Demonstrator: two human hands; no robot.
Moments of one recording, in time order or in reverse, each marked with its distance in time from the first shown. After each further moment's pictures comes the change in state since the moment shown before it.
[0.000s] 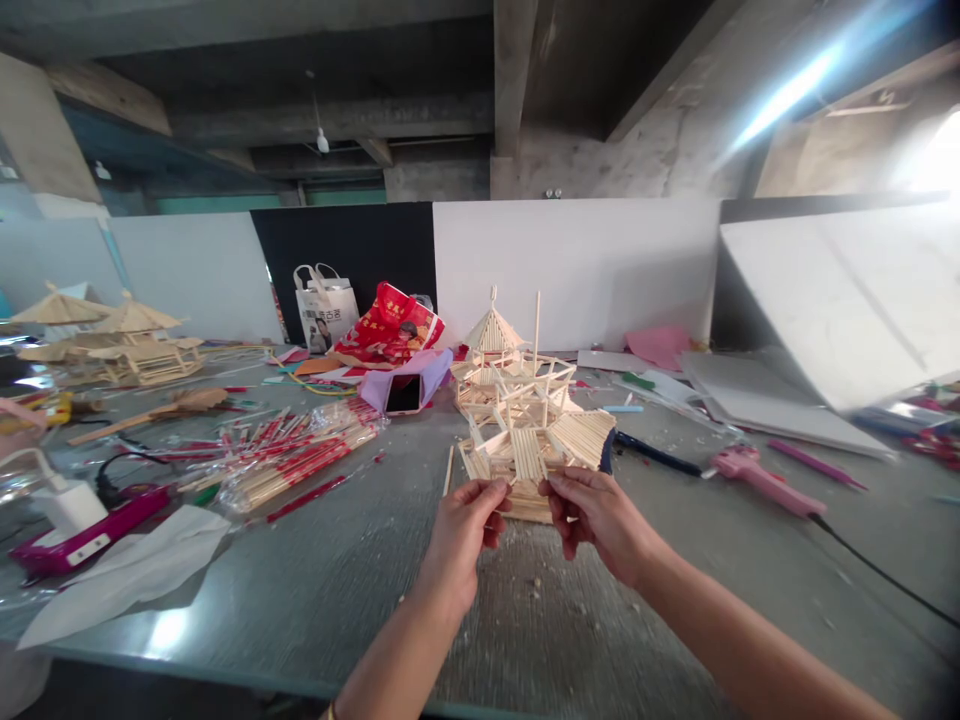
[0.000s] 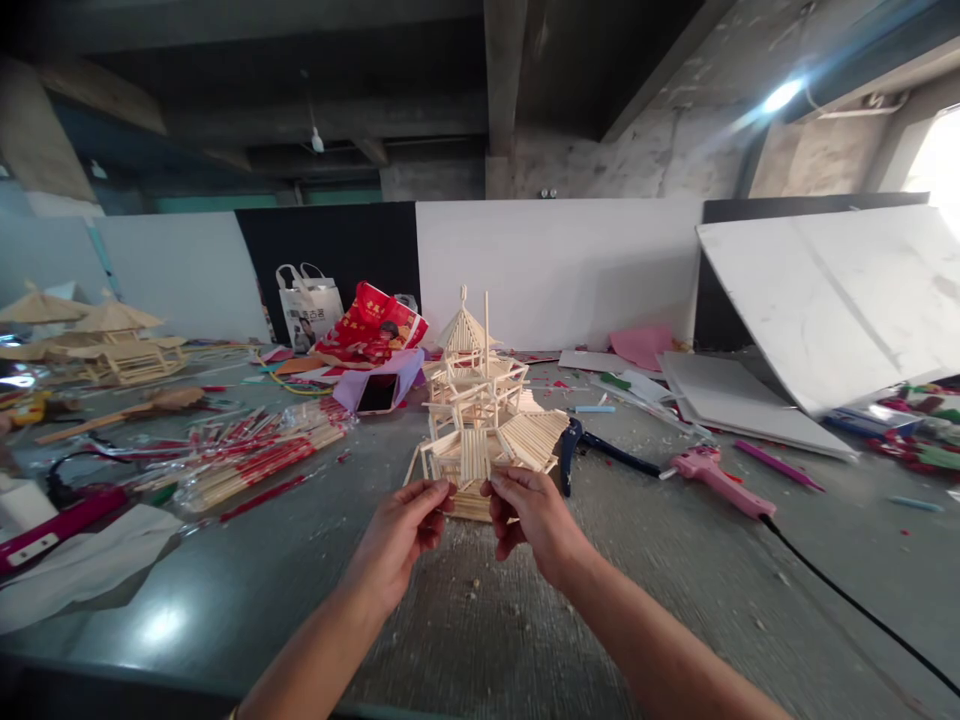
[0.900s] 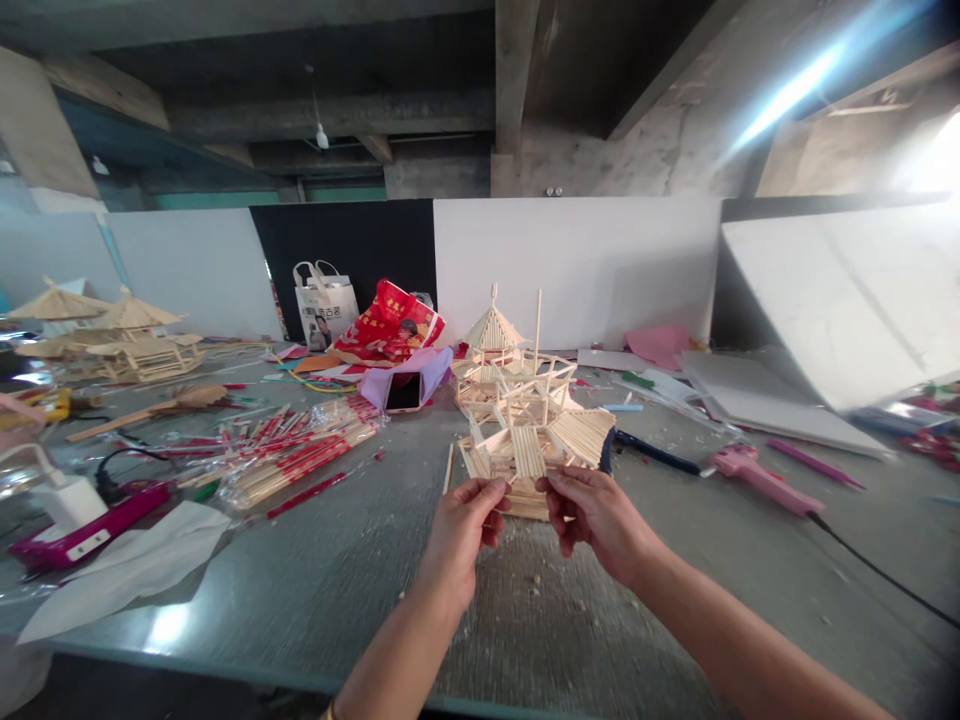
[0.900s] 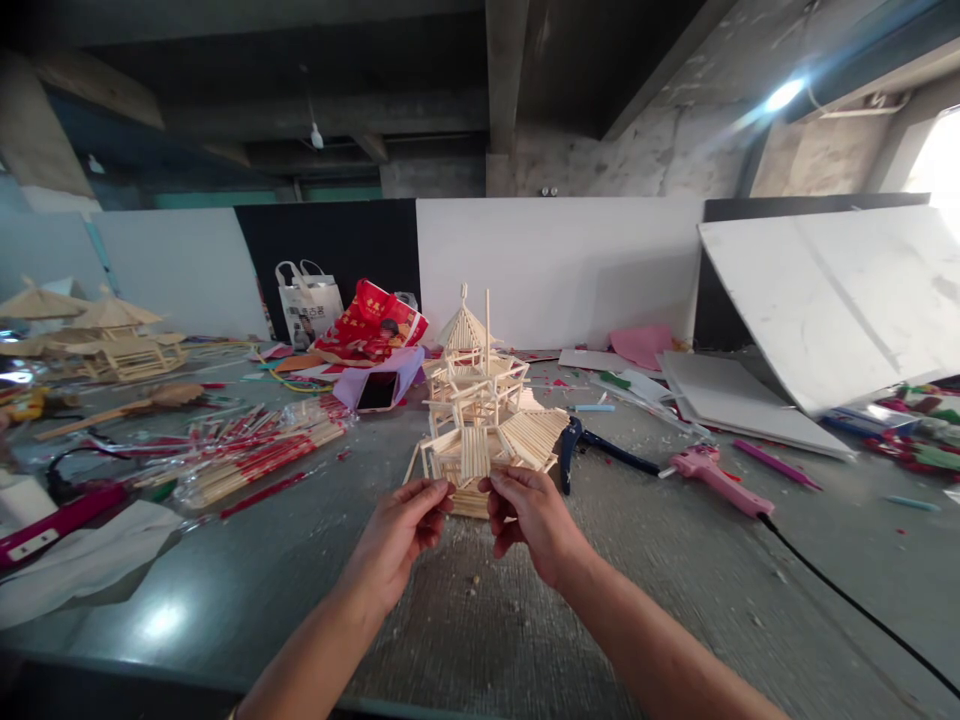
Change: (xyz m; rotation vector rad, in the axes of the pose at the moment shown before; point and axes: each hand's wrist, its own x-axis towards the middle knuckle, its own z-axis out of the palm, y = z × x) left_hand 0.000 -0.002 -0.004 0.006 -0.014 -0.002; right_hand 0.002 0.004 0.001 0.053 0.002 0.012
